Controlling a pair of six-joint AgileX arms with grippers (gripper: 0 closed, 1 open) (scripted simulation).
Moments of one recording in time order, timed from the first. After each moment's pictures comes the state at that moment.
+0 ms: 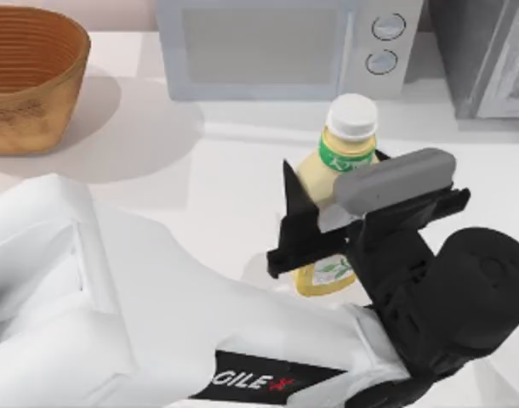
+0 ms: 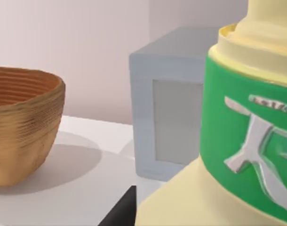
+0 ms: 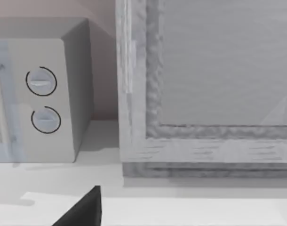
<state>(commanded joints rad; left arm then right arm) -1.25 1.93 1.04 0.80 -1.82 -0.09 0.00 0.00 0.00 0.00 0.00 0.00</state>
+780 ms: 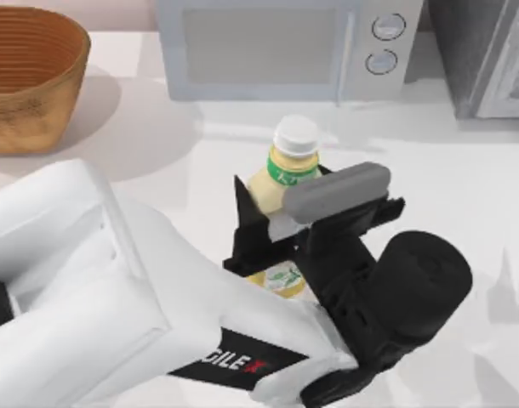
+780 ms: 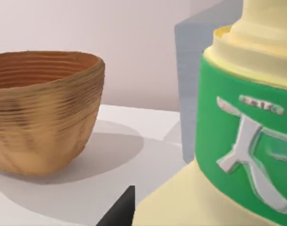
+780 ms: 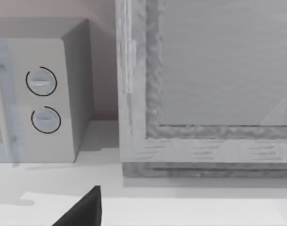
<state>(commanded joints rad) -1.15 2.03 0.99 0.89 -1.69 -0.15 0.00 0.00 0.00 0.00 0.00 0.00</state>
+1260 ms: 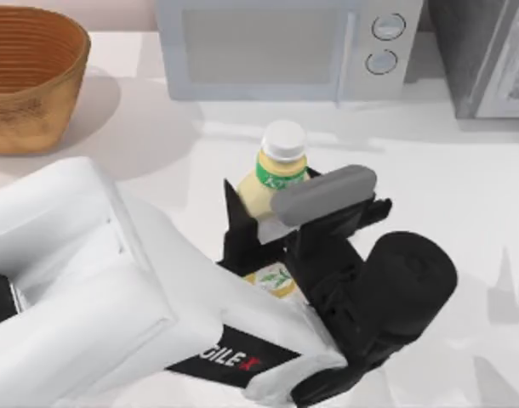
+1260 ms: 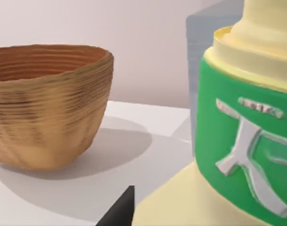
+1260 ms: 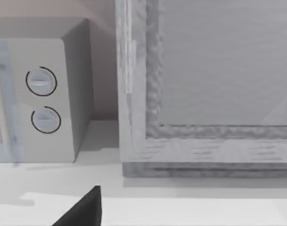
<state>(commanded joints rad) -1.14 2.03 0.95 0.92 -1.71 -0.16 0.00 0.00 0.00 0.00 0.00 0.00</state>
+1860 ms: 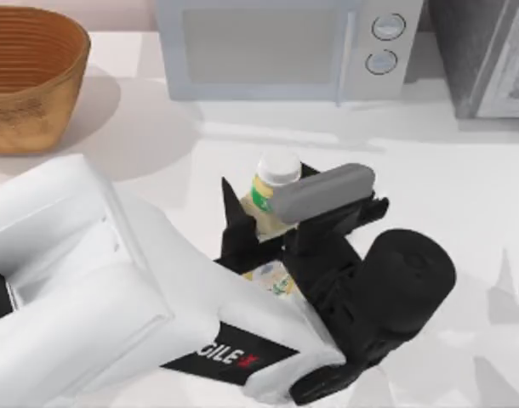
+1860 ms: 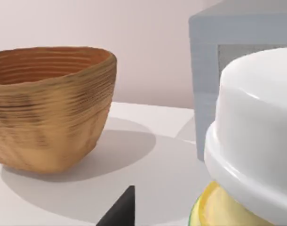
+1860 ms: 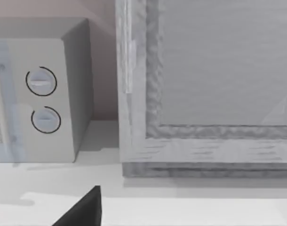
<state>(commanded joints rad) -1.14 2.03 0.95 0.92 -1.71 -0.16 0.00 0.00 0.00 0.00 0.00 0.00</state>
